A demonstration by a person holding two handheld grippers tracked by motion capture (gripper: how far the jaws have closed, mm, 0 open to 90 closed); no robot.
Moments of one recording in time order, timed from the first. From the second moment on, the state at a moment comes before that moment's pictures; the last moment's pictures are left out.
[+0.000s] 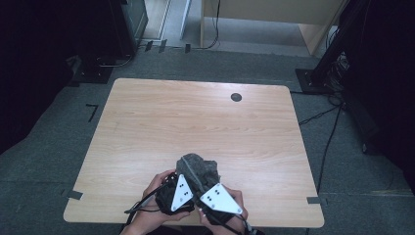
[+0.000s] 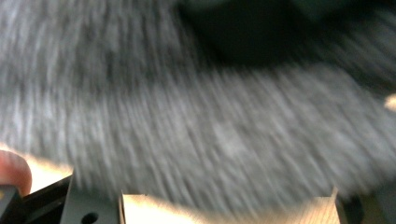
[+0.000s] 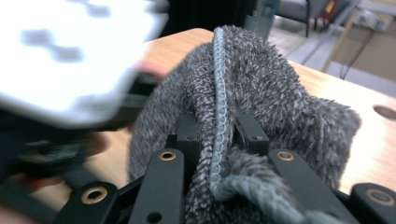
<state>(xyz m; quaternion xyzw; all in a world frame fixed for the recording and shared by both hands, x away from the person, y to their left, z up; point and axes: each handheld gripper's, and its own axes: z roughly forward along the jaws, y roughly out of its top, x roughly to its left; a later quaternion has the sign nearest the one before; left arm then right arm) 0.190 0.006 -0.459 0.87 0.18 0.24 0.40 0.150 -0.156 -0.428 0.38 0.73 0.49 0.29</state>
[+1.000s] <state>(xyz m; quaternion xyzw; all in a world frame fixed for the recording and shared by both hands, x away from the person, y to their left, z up) 0.191 0.008 -0.458 0.86 0.20 0.23 0.41 0.141 -0.148 -0.424 0.37 0.74 0.49 0.28</state>
